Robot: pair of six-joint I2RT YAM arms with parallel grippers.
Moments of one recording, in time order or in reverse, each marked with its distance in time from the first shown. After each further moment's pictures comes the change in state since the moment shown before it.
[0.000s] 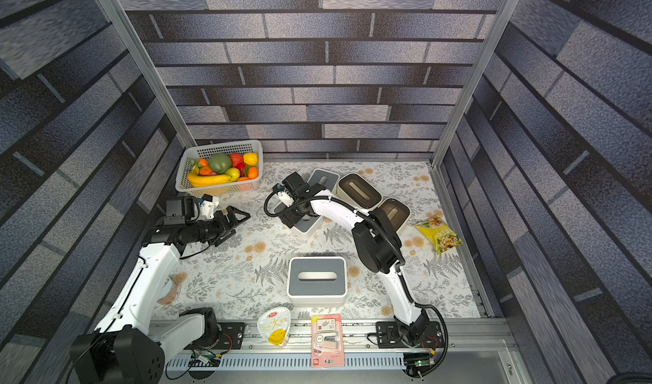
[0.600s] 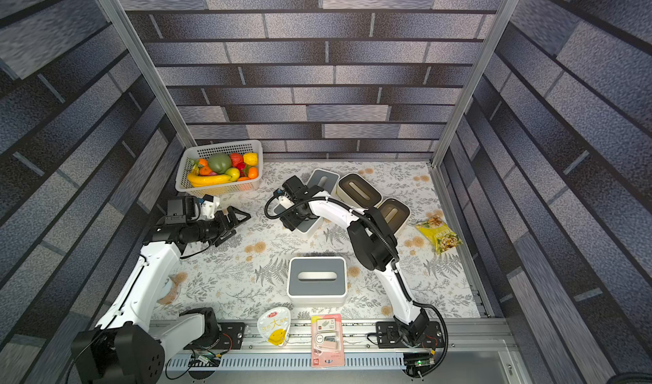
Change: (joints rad) left arm 0.000 0.015 0.000 -0.001 0.000 0.008; right arm -0.002 0.053 0.013 -0.032 -0.029 0.001
